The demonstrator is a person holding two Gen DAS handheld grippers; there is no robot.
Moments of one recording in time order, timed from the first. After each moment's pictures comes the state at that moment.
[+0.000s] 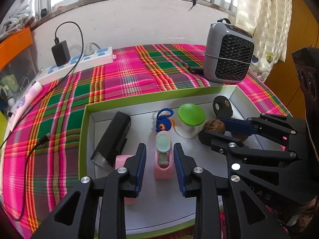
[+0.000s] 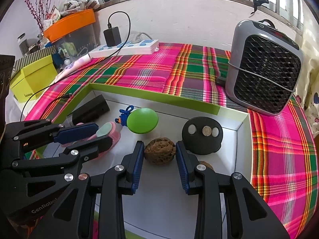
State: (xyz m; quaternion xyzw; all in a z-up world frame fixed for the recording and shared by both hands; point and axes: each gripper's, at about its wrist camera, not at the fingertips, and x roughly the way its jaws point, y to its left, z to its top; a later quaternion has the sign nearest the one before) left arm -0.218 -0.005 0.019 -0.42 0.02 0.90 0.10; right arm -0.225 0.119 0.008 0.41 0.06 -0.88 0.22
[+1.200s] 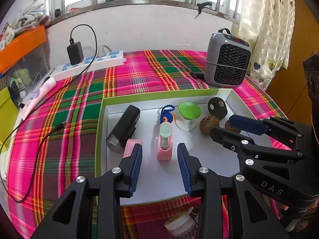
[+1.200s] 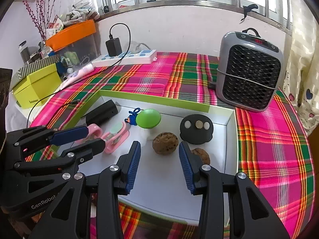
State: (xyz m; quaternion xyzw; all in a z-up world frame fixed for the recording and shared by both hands) left arm -0.184 -0.011 0.035 -0.40 0.00 0.91 0.07; right arm -0.195 0.126 0.027 0.39 0.04 -0.90 0.21
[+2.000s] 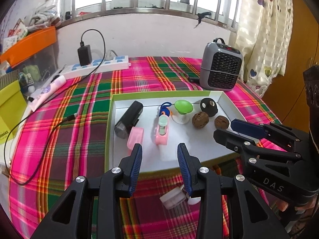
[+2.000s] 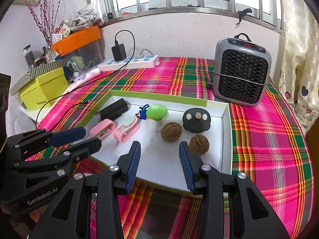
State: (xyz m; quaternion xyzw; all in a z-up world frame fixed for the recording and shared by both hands) left arm -0.141 -0.018 0.050 -0.38 -0.02 0.92 0.07; right arm -0.160 0.133 0.040 0.37 0.03 -0.90 0.22
